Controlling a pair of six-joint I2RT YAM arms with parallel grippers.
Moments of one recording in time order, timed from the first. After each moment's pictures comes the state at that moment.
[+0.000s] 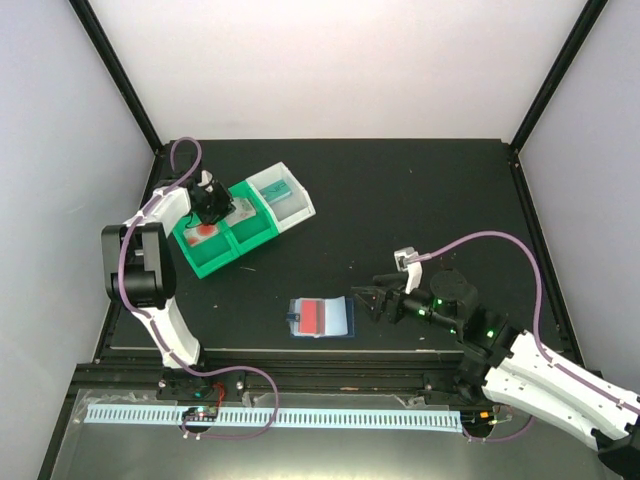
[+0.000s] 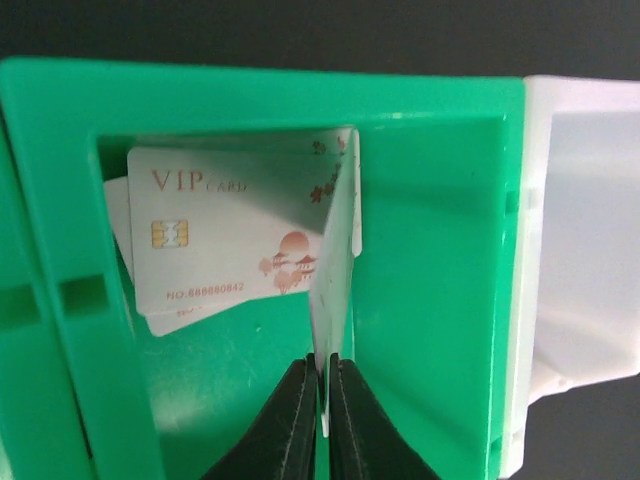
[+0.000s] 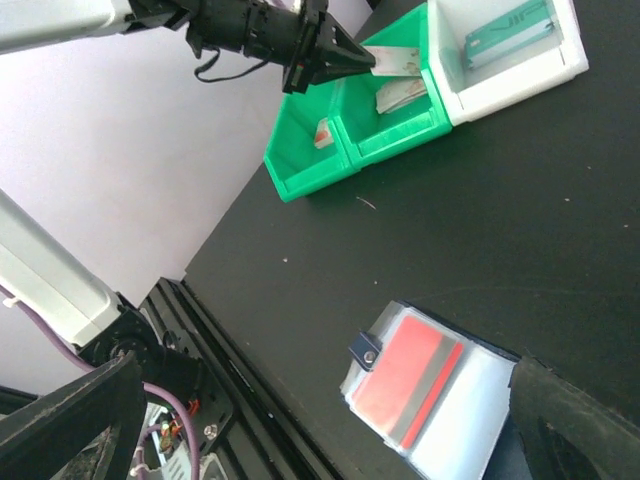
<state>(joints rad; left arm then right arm) 0.08 1.84 1.32 -0.55 0.36 -0.64 0.90 0.60 0.48 -0.17 -0.15 0.66</state>
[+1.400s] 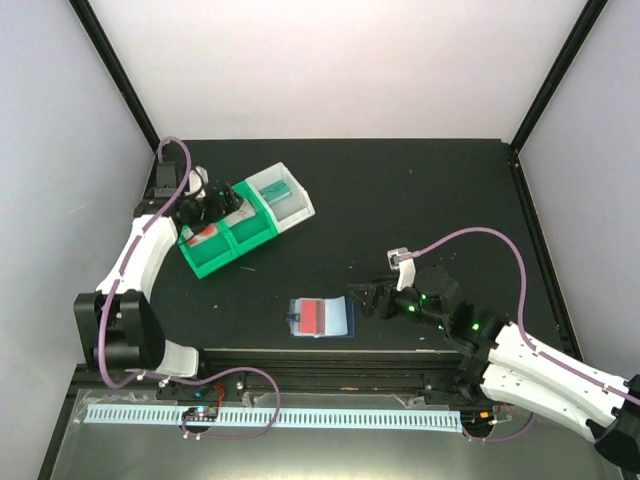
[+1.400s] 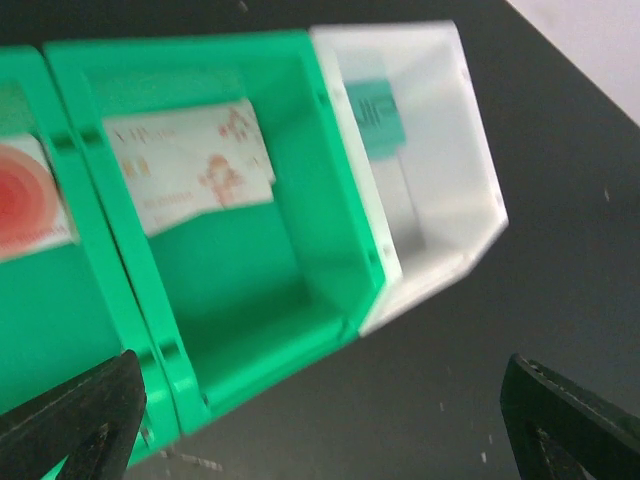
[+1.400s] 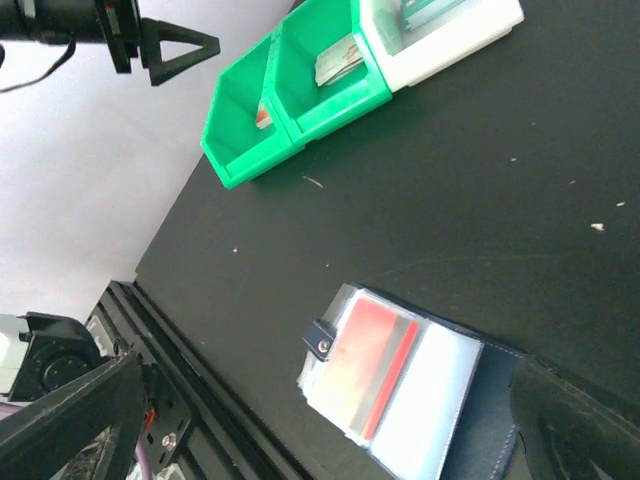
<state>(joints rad) 0.06 1.45 1.16 -0.59 0.34 -0.49 0.90 0.72 0.47 -0.16 -0.08 0.69</state>
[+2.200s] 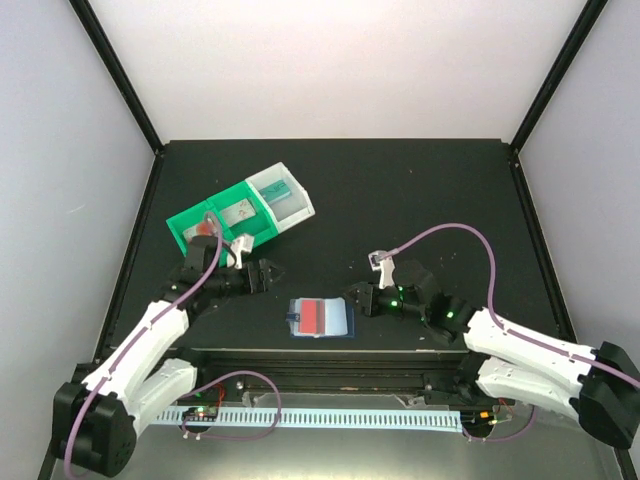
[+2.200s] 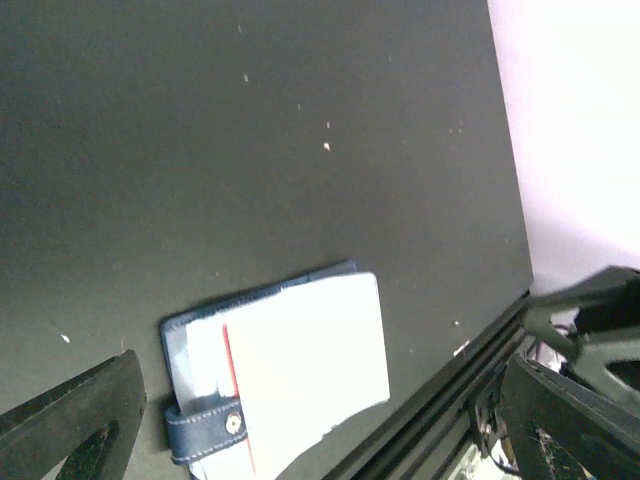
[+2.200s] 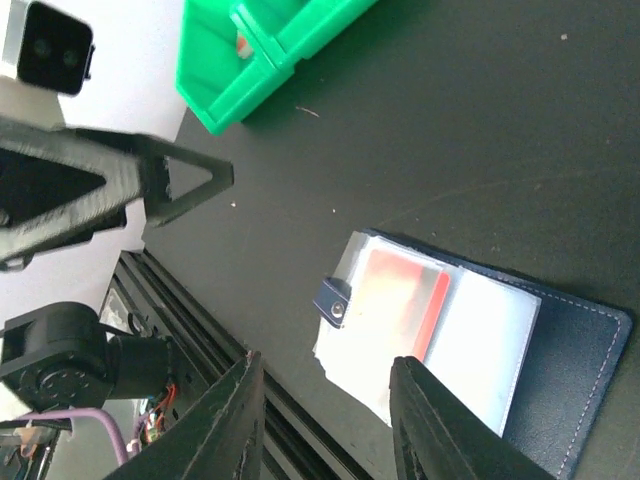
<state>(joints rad) -0.27 0.87 0.50 -0.36 0.64 -0.58 0.90 0.96 0.48 -0.02 -0.21 0.83</state>
